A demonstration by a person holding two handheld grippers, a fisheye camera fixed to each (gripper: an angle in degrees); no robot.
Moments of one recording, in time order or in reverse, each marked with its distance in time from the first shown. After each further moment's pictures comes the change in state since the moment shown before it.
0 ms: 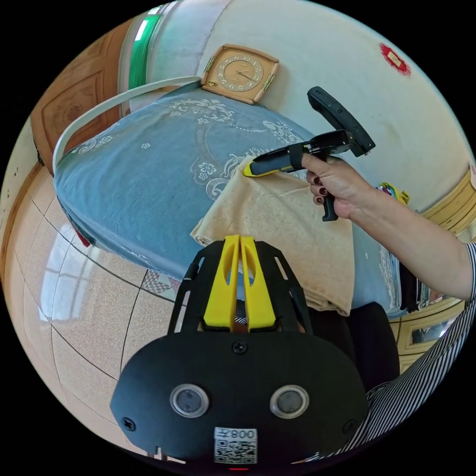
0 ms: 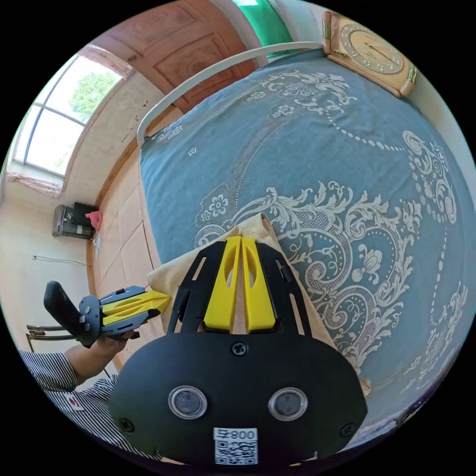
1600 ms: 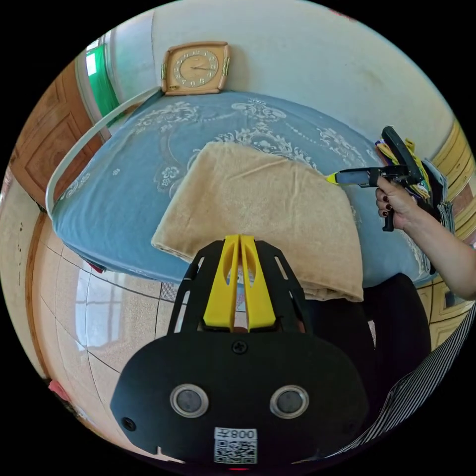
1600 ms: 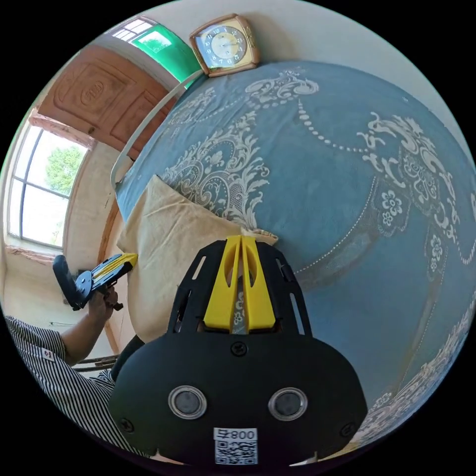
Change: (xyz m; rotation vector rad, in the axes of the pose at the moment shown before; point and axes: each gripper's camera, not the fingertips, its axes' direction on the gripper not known) left arm 0.146 0.030 0.033 -0.075 -0.129 0.196; right arm 0.095 0.269 -0.230 0.219 -0.052 0.369
